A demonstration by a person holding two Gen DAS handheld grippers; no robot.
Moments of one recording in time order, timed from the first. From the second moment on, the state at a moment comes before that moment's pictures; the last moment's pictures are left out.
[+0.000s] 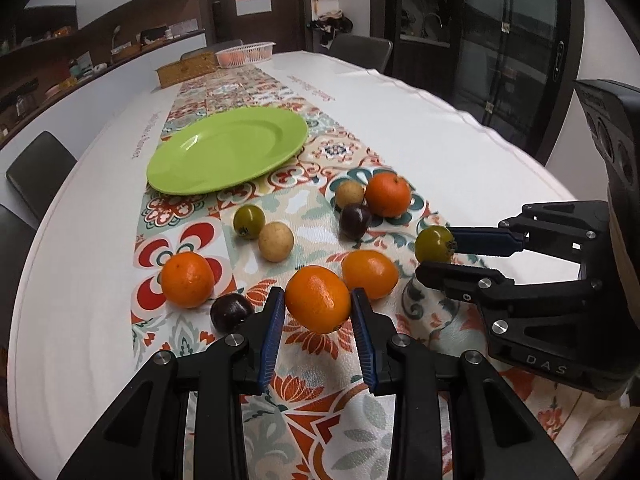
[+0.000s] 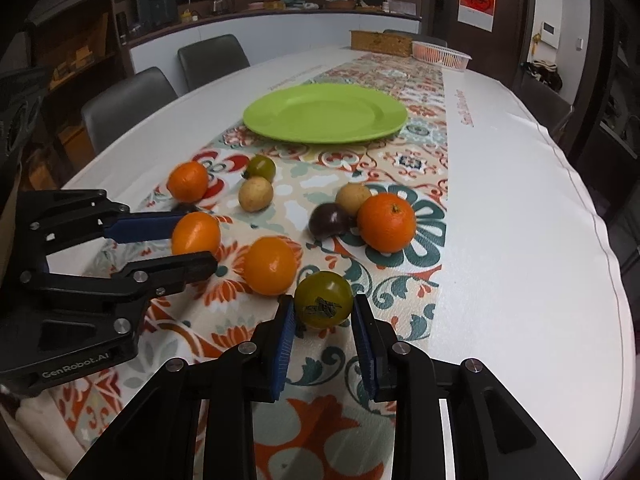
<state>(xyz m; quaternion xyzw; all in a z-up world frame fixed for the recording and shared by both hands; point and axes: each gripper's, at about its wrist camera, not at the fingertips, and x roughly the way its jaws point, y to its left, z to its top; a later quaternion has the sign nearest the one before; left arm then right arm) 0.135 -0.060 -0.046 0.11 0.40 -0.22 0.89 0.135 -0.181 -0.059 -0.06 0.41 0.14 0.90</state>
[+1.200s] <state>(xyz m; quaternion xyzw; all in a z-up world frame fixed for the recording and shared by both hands) 0.305 -0.024 -0.002 0.07 0.40 -0.19 0.89 0.315 -0.151 -0.006 -0.05 0.41 0.15 0.90</state>
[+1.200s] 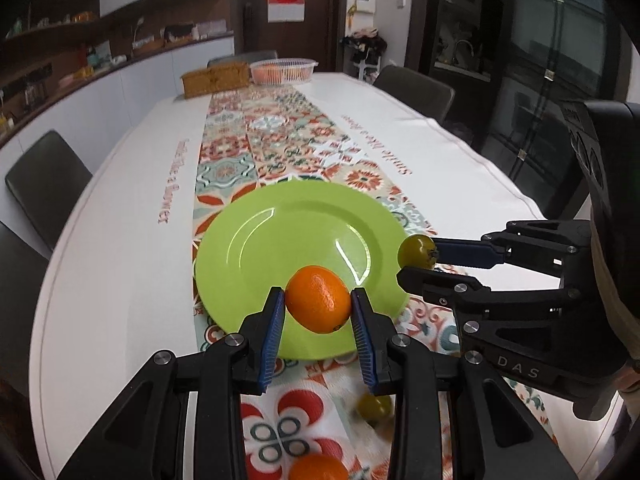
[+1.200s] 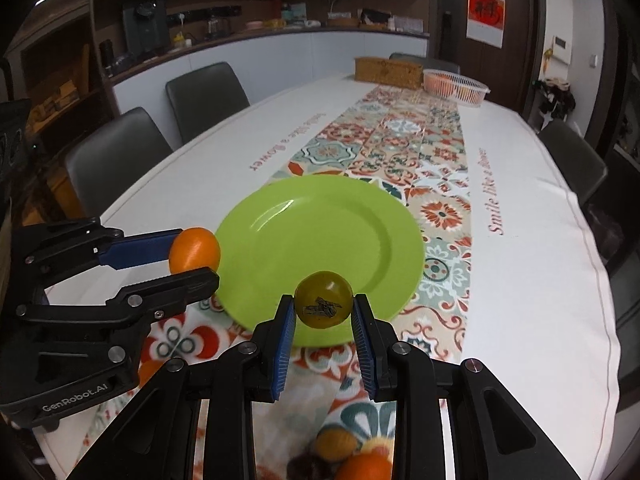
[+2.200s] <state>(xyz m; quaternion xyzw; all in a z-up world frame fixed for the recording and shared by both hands) 0.347 -0.016 -0.020 0.08 0.44 -0.15 0.88 0.364 -0.160 -0.038 -0.04 0.46 0.12 0.88</state>
